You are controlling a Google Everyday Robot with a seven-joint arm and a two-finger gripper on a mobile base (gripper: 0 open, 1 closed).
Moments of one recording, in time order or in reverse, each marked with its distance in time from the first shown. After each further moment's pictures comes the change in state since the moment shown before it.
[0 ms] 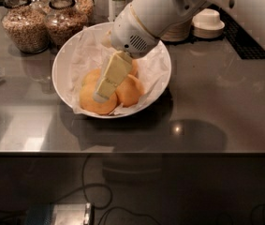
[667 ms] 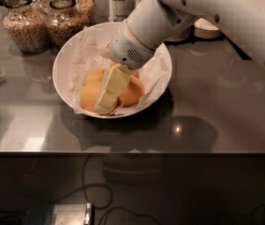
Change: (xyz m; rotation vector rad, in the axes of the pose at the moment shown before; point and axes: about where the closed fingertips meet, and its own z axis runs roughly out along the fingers) arm 0.020 0.003 0.024 -0.029 0.044 -0.014
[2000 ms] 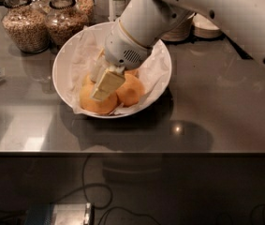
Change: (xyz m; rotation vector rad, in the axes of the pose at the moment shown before) arm -0.003 0.014 0.001 -0.021 0.067 -0.079
